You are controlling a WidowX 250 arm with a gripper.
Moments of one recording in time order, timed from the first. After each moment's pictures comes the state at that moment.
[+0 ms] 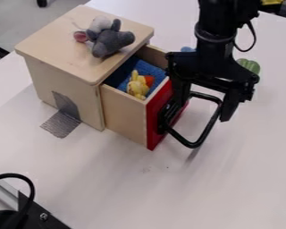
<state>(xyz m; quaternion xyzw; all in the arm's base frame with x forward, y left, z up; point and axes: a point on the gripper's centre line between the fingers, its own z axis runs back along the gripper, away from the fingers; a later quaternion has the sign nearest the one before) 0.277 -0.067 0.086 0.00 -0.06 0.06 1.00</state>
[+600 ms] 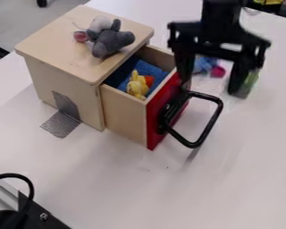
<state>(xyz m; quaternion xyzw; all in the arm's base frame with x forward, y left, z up) 0.281 -0.066 0.132 -0.01 -0.06 0.08 0.99</state>
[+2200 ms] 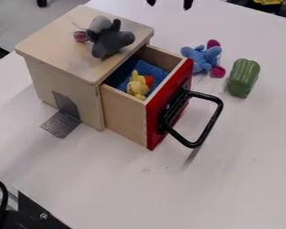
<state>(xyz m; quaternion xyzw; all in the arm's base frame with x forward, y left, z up) 0.404 0.064 0.128 0.00 -0.09 0.14 0.99</state>
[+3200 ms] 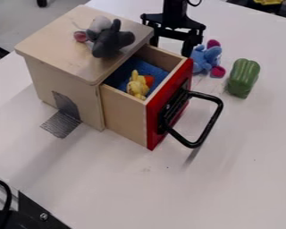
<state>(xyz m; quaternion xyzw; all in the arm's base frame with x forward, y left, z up) 0.396 0.047 0.044 0.03 -0.02 0.14 0.99</state>
